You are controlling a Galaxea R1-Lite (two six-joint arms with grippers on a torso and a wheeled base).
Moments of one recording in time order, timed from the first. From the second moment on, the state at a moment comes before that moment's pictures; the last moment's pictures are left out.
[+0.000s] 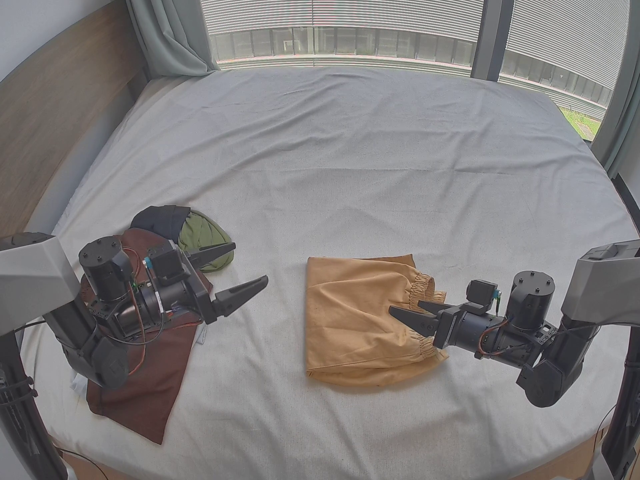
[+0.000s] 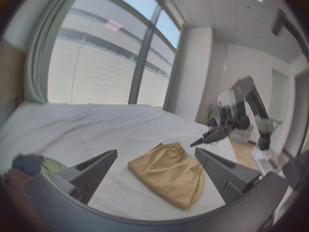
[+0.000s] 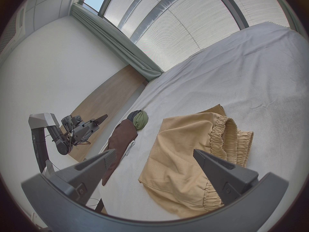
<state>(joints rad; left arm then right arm) -0.20 2.08 -0.56 -1.55 -0.72 -0.03 0.40 2.17 -0.45 -1.54 0.41 0.44</state>
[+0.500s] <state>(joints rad) -0.14 2.05 -0.48 -1.55 -0.81 0.21 0.45 2.23 -0.42 -1.54 0.34 0.46</state>
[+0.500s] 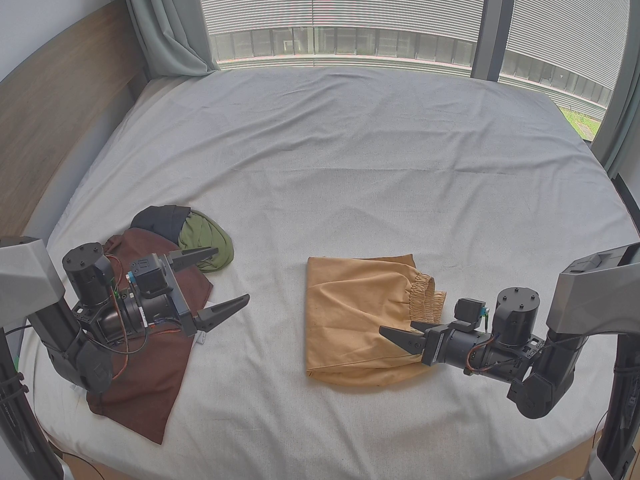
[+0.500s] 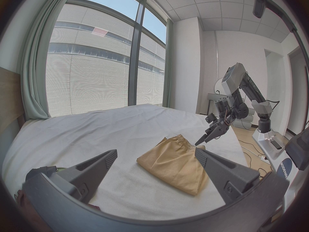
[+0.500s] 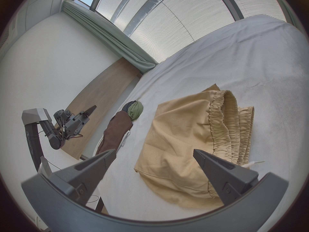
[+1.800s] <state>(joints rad) -0.14 2.04 -0.46 -1.55 -0.81 0.22 0.39 2.34 -0.46 -1.54 0.28 0.38</state>
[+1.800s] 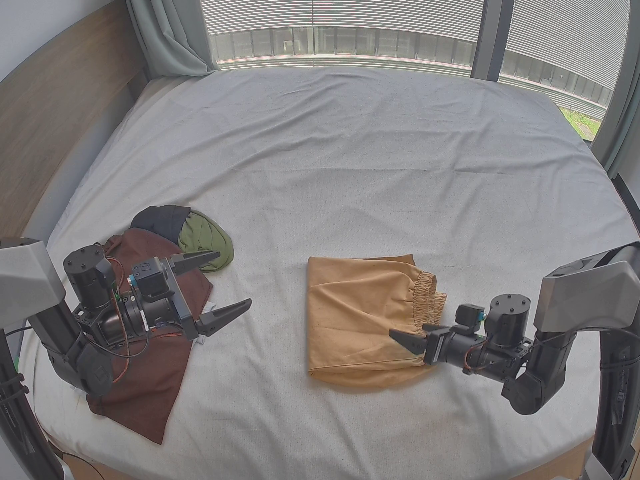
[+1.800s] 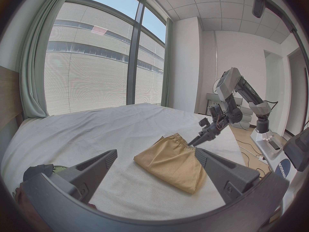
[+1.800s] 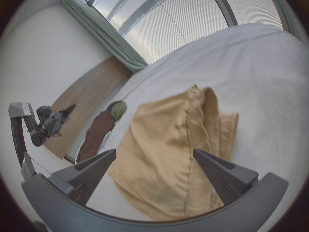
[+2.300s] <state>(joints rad) -0.15 2.05 -0.46 -1.55 -0.80 0.22 0.37 2.36 -0.70 -1.54 0.22 0.44</state>
